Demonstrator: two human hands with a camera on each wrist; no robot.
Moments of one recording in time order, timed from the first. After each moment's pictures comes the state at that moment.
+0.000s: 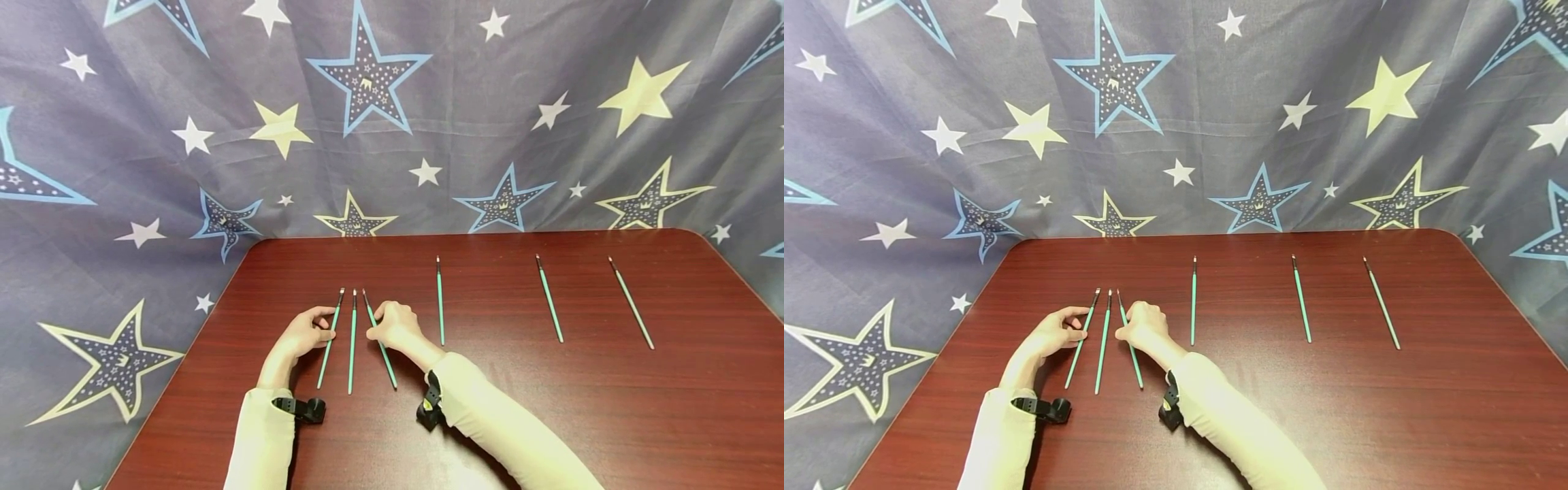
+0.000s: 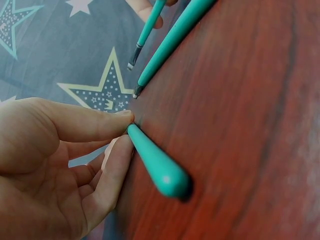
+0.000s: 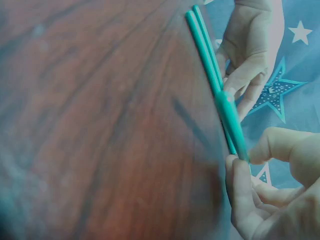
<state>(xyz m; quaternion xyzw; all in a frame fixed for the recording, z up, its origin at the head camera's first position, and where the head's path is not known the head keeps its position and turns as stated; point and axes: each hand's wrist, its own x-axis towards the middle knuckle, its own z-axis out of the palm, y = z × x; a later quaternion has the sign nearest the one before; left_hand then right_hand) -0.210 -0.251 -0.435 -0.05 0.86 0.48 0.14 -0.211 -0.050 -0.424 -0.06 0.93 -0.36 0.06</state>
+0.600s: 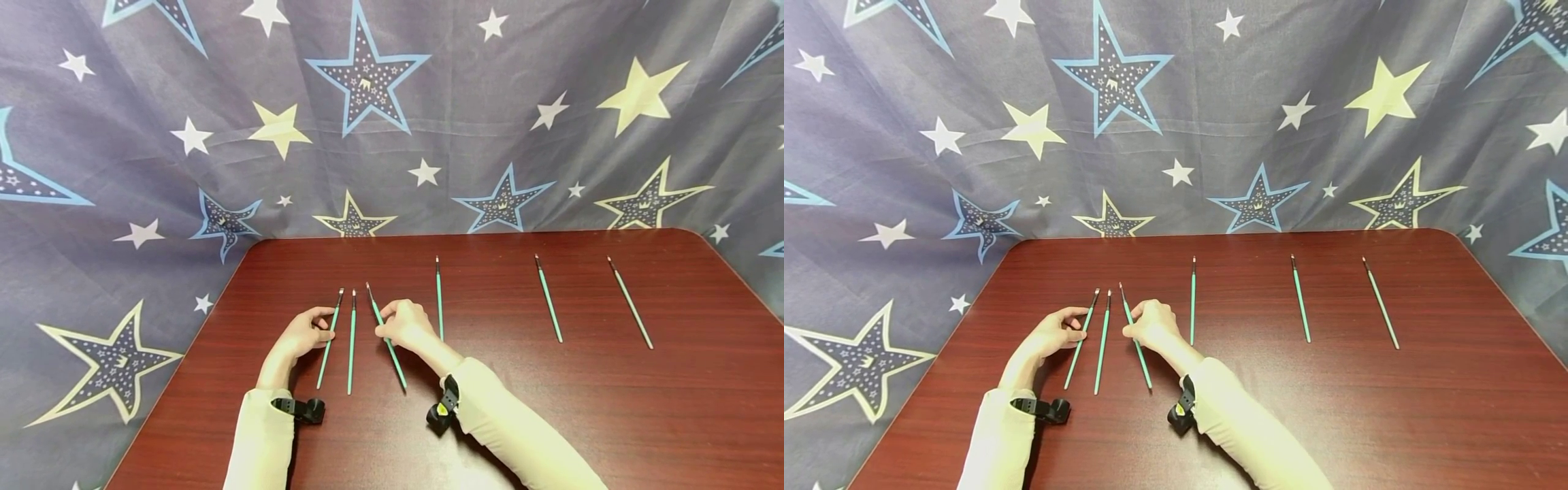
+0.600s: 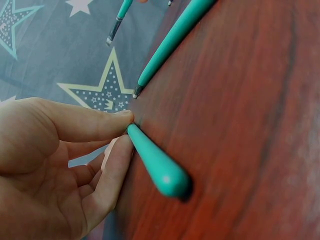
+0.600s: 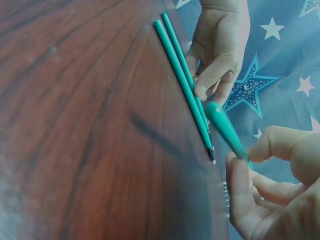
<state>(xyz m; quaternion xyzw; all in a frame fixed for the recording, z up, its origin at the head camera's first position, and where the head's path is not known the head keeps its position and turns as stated) -0.210 -0.252 -0.435 -0.04 0.86 0.49 0.14 -0.204 -0.028 -0.413 -0.05 0.88 -0.46 0.10</state>
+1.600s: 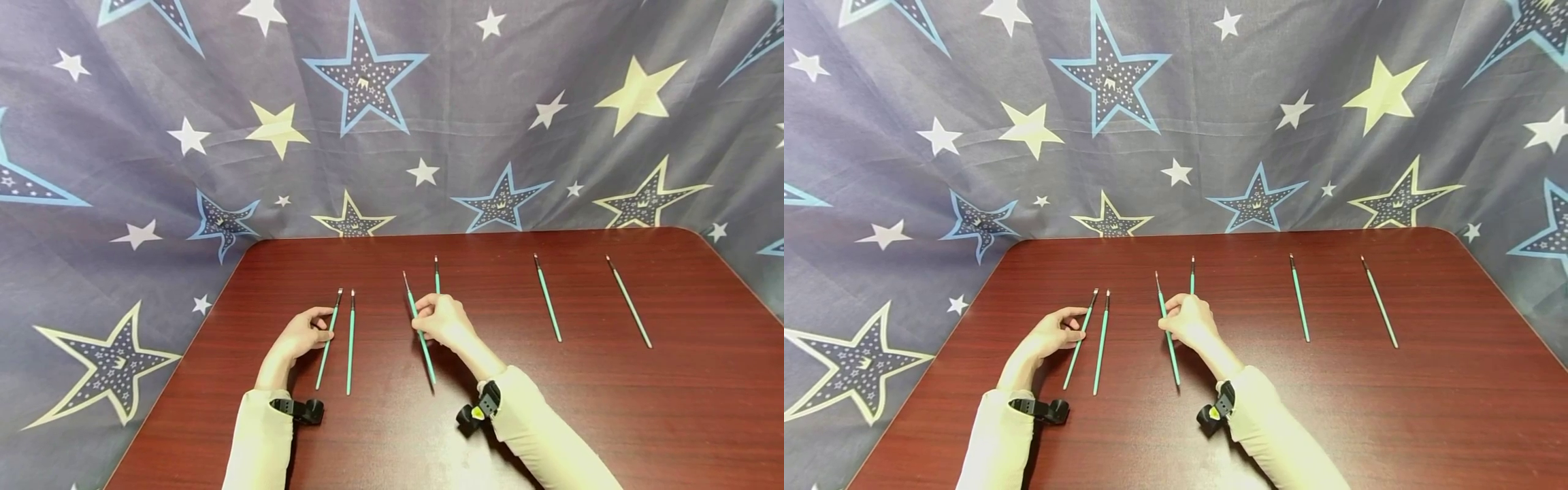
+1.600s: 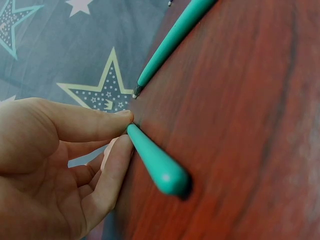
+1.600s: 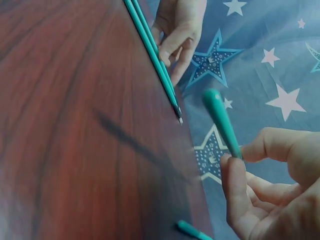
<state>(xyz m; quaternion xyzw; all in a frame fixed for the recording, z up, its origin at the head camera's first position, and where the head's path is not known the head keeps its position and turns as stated) -0.212 -0.252 -0.438 -0.05 0.86 0.48 0.14 -0.200 0.028 -0.412 -0.01 0.84 -0.53 0.08</state>
